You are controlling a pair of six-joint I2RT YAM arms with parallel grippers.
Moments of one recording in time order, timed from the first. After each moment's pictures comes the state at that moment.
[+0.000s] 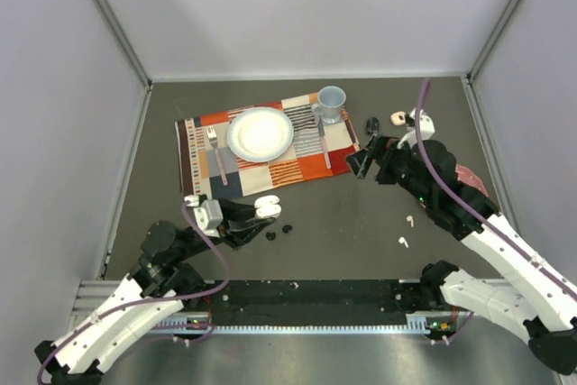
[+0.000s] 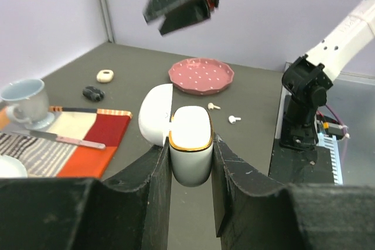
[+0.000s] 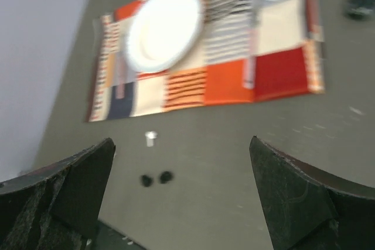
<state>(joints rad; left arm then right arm) -0.77 0.26 0.31 0.18 0.44 -0.11 0.70 0.86 0.93 -0.36 0.14 0.61</state>
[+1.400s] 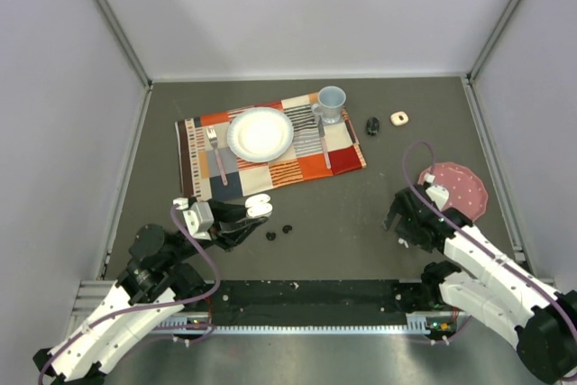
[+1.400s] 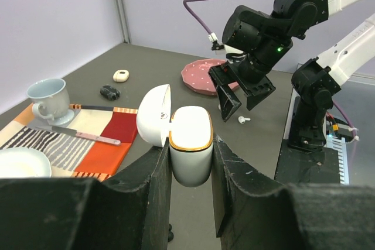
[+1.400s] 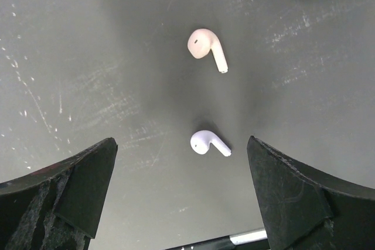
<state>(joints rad) -0.77 0.17 0.41 0.00 0.38 -0.07 0.48 0.82 0.47 -0.79 0.31 0.92</state>
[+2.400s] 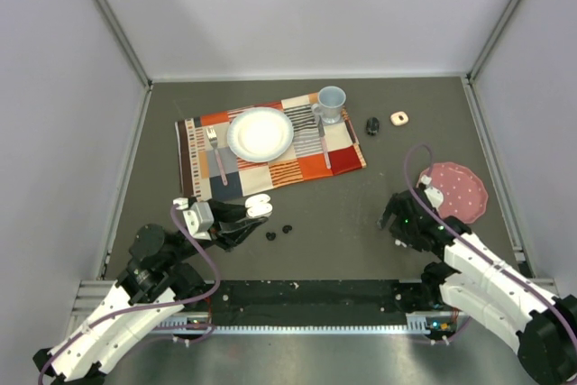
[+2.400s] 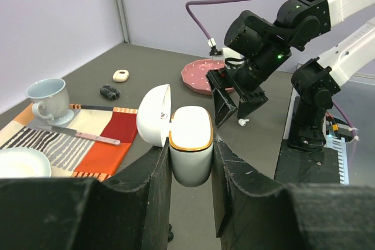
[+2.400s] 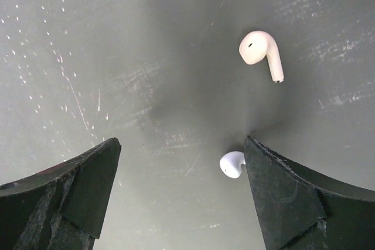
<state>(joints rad) -0.77 0.17 0.41 0.00 0.38 -0.07 0.48 0.80 0.37 -0.60 0.22 0.93</state>
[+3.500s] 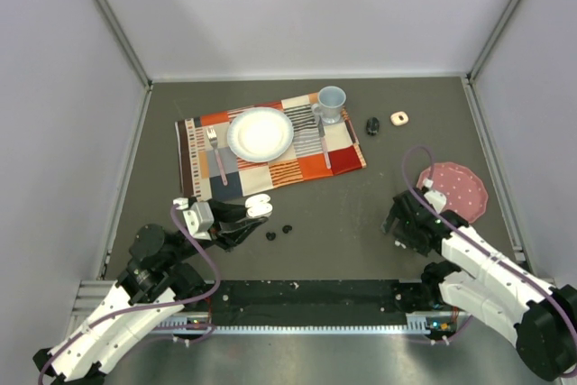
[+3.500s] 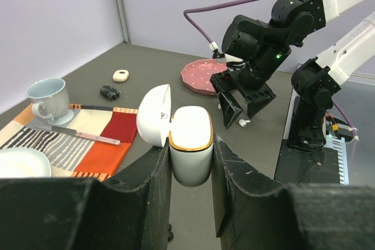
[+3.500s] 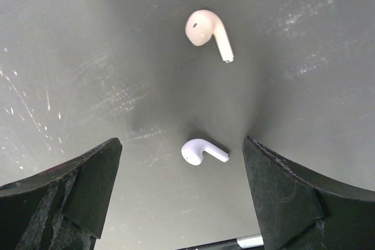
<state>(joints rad) -0.77 0.17 0.41 0.00 0.38 -0.07 0.48 0.85 0.41 -0.74 0.28 0.97</state>
